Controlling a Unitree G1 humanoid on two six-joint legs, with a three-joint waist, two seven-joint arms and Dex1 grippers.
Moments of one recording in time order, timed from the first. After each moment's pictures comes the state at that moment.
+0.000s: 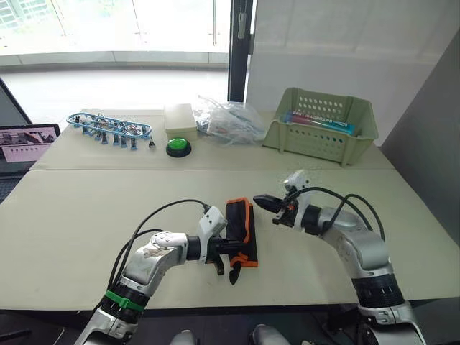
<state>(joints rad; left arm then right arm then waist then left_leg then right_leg) -0.37 0.39 -0.28 -0.03 -0.38 0.63 -0.89 -0.48 -0.37 0.08 -0.10 0.36 0.49 0.80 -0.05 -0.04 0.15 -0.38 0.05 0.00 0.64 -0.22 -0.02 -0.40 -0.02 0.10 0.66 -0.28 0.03</state>
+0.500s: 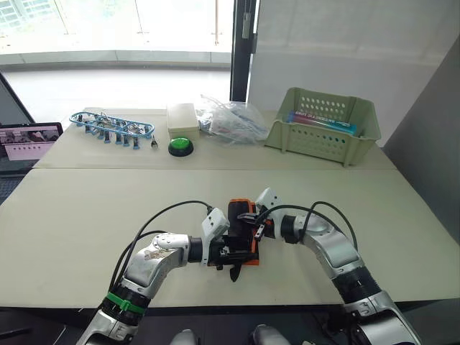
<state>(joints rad) -0.35 0.41 -0.27 -0.07 -0.43 0.62 -0.96 -0.51 -0.37 0.26 0.13 0.18 0.43 0.83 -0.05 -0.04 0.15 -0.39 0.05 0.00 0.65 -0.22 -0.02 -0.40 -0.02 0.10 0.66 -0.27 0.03</state>
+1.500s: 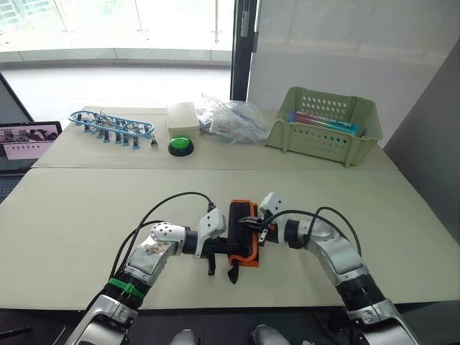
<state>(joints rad) -0.46 0.42 -0.34 0.20 -0.24 0.23 -1.14 -0.42 -0.35 0.21 0.07 0.23 0.40 0.88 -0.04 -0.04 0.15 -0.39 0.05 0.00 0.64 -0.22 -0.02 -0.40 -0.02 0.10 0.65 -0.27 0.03</state>
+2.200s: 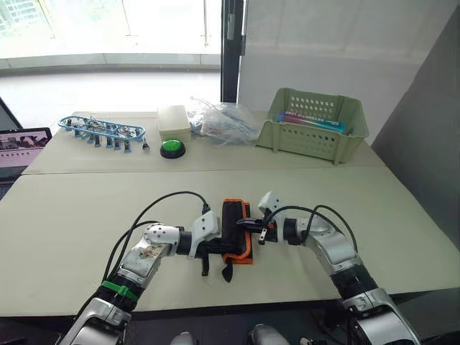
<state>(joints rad) -0.43 0.46 -0.33 0.17 -0.21 0.19 -1.14 -0.59 -0.33 0.23 0.35 0.19 0.32 0.93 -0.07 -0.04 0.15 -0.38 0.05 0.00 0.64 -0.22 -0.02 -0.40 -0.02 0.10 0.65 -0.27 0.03</state>
